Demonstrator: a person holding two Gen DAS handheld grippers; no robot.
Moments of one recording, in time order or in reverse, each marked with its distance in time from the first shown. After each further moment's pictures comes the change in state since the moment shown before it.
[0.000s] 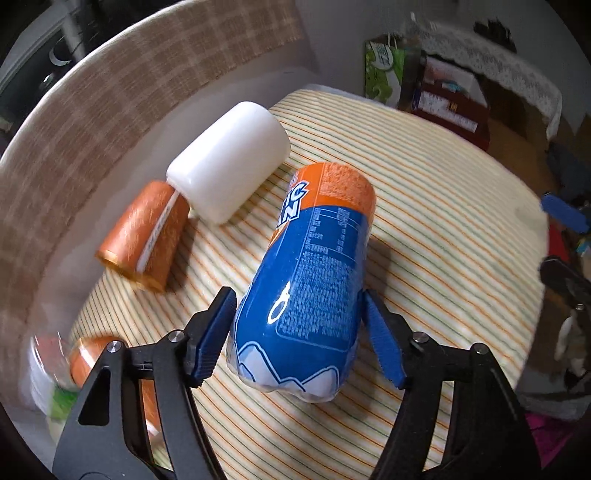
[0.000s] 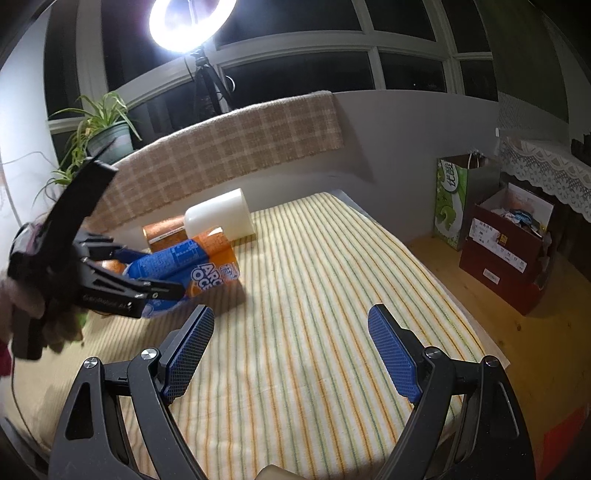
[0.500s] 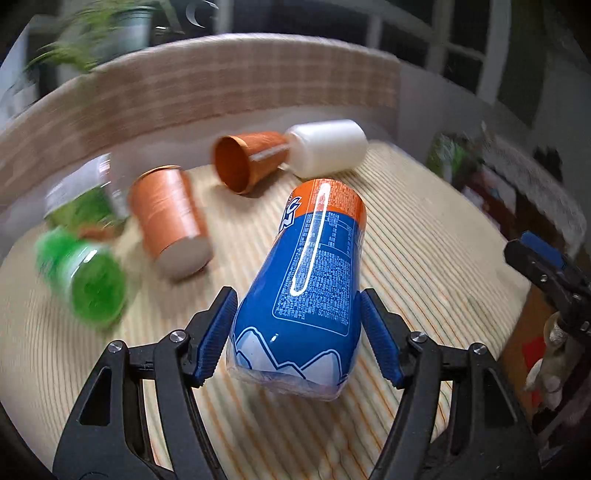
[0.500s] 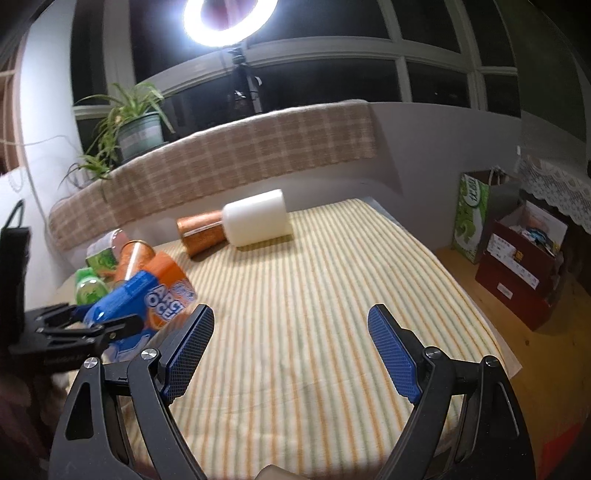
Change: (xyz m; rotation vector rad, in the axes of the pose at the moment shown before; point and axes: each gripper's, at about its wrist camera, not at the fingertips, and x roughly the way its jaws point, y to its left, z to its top) left arm -0.066 0.008 -0.126 -0.489 -0.275 0.090; right arm -0.010 0.035 -0.003 -0.077 -0.008 0.061
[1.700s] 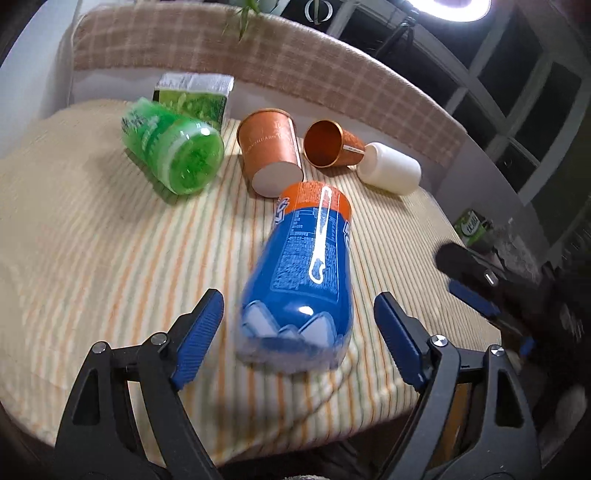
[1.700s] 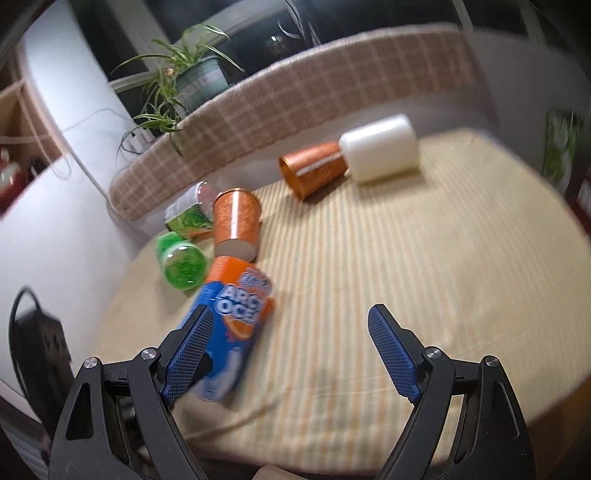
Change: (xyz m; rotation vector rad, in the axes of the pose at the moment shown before) left arm -0.049 0.047 -0.065 -0.406 -0.030 0.007; right arm 0.044 0.082 -0.001 0.129 0.297 0.336
